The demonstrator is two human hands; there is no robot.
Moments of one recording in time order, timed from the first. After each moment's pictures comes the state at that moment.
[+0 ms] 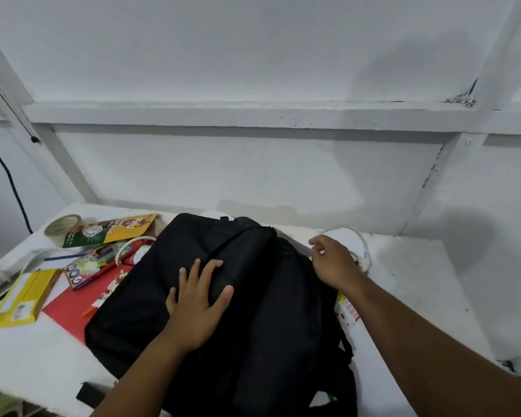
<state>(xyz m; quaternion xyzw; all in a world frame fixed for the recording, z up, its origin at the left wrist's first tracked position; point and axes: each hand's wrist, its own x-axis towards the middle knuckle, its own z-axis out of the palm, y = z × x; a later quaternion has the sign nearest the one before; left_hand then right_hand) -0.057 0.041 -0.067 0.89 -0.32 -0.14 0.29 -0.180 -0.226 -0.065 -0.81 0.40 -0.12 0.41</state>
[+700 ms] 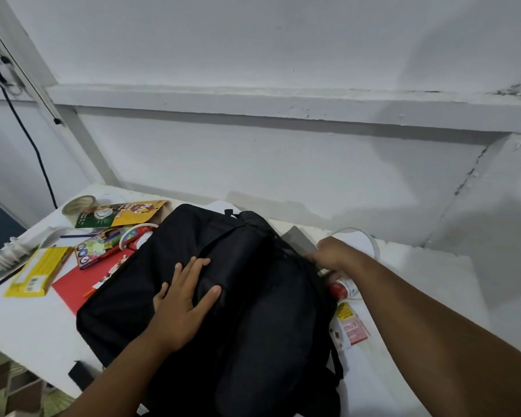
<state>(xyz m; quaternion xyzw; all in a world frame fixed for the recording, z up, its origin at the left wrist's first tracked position) -0.054 0.040 -0.084 0.91 -0.28 -0.14 0.27 -0.142 -0.283 -0.064 -0.80 0.35 0.13 0.47</state>
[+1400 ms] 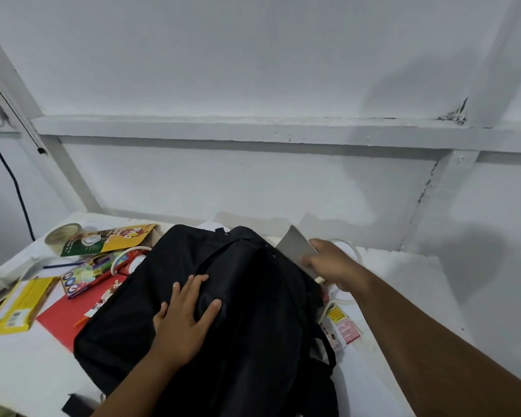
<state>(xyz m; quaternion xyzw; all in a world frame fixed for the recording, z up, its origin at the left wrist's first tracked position) -0.056 0.041 -0.086 0.91 -0.28 -0.11 0.28 -0.179 -0.258 -0.036 -0.78 0.34 -0.03 0.53</state>
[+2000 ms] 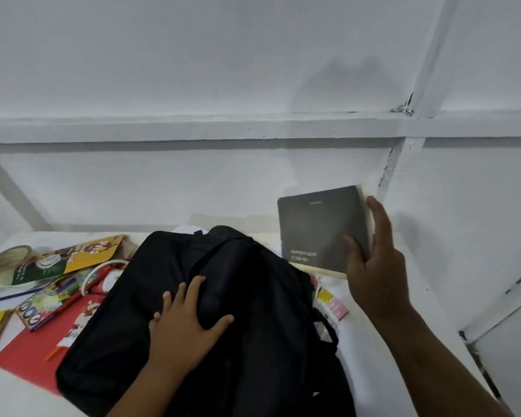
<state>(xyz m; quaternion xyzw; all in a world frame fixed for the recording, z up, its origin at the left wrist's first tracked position) -0.055 0.038 -0.068 0.92 -0.35 -0.07 0.18 -0.273 -0.166 0.018 -0.77 0.35 -0.48 0.24</state>
